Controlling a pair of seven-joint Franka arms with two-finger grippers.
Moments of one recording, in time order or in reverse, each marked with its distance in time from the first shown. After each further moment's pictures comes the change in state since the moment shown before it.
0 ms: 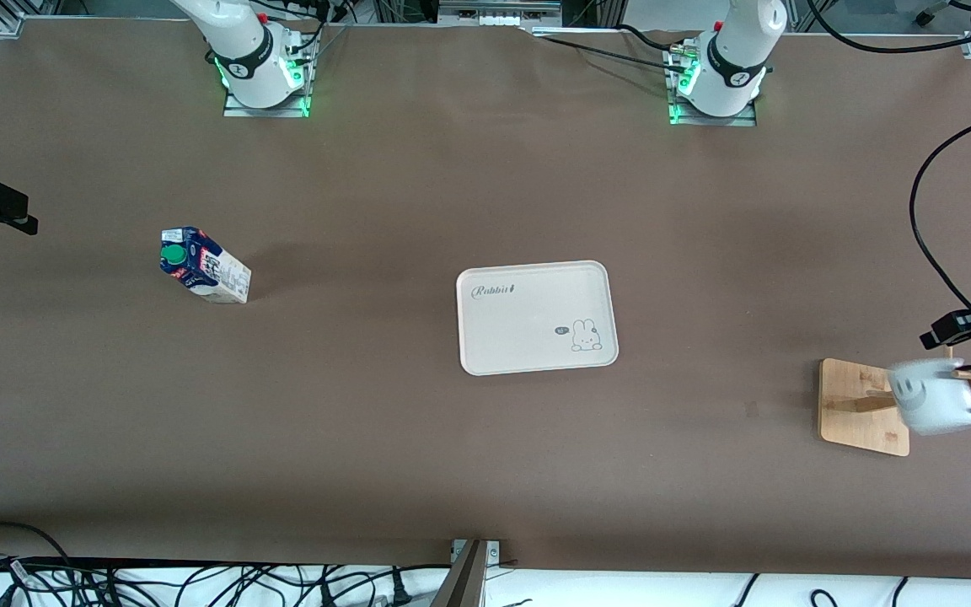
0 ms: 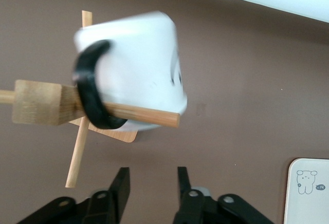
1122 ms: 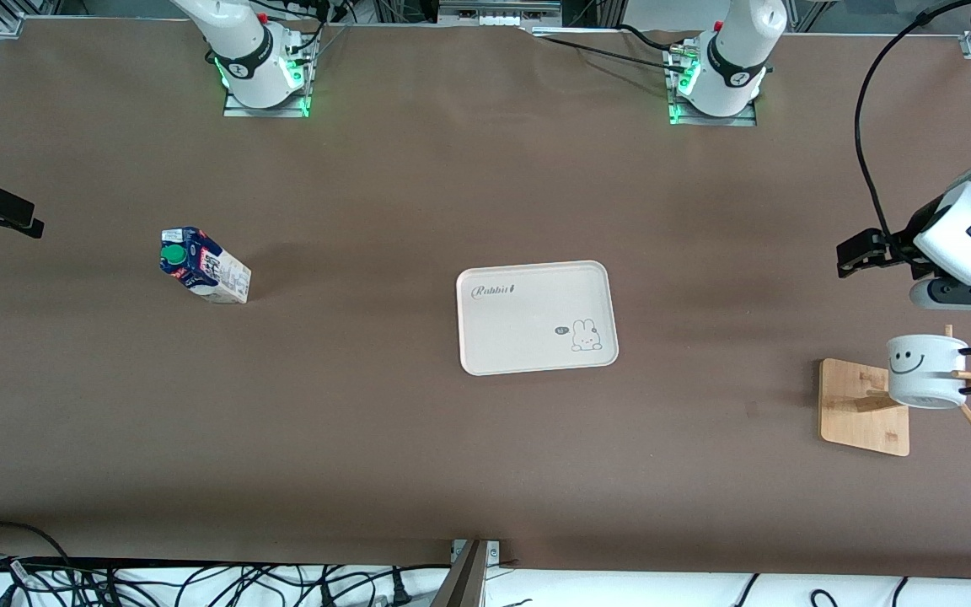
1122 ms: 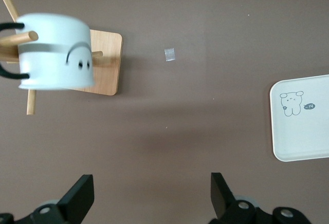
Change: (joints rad) left arm -0.237 -0.178 -0.030 -0.028 0.244 -0.254 -0.112; right arm 0.001 0.002 0.006 0.000 0.000 -0.017 0.110
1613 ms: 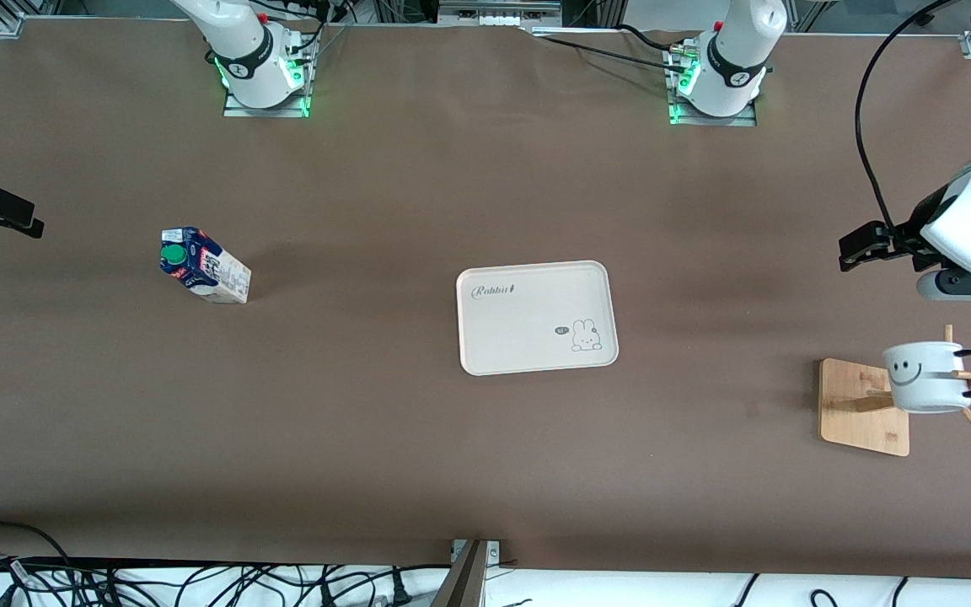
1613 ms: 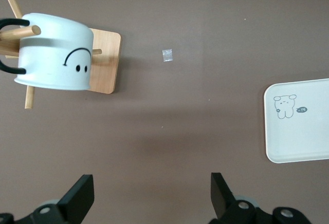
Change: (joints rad) left arm 0.000 -0.023 -0.003 -0.007 -0.019 0.001 -0.026; right arm 0.000 0.000 0.000 0.000 0.000 0.000 0.000
